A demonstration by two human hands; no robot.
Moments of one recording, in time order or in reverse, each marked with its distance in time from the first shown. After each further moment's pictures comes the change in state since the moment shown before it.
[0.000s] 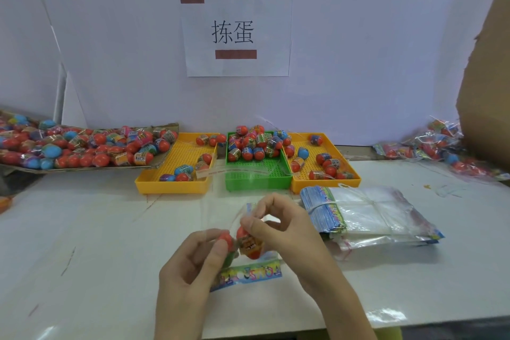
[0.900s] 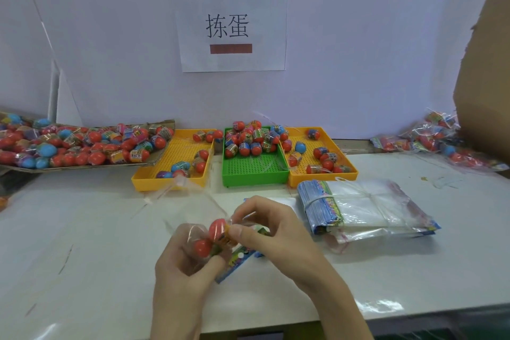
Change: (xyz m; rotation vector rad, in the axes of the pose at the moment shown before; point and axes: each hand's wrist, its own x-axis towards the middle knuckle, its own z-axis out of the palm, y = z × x) left_hand 0.002 0.004 0.001 -0.007 -0.016 -0.002; right_hand 0.001 0.009 0.004 -0.099 -0.122 -0.097
